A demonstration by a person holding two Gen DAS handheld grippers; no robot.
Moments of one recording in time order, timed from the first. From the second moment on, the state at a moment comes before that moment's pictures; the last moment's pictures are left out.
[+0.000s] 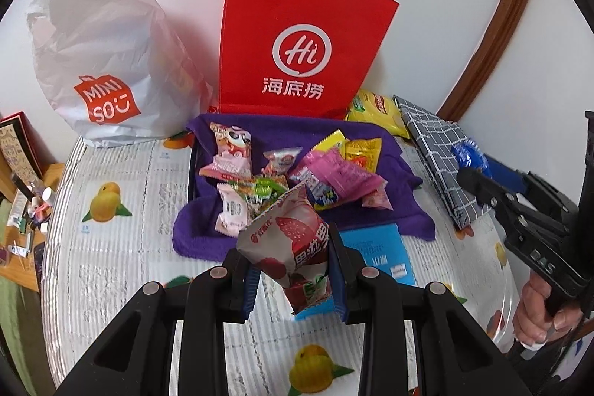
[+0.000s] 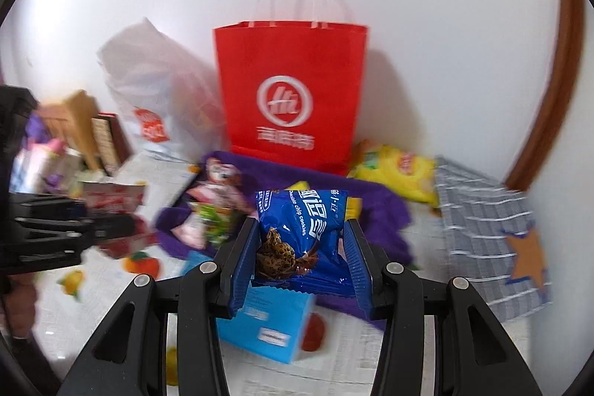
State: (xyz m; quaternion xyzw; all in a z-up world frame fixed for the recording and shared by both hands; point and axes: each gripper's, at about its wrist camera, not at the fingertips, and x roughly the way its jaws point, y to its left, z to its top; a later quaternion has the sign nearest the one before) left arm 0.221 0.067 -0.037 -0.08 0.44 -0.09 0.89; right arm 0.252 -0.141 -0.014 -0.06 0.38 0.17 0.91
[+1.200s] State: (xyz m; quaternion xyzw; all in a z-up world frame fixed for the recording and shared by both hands) left arm 0.302 0.073 -0.033 -0.07 0.44 -0.10 0.89; right arm 0.320 -0.147 -0.029 -0.02 0.36 0.12 0.92
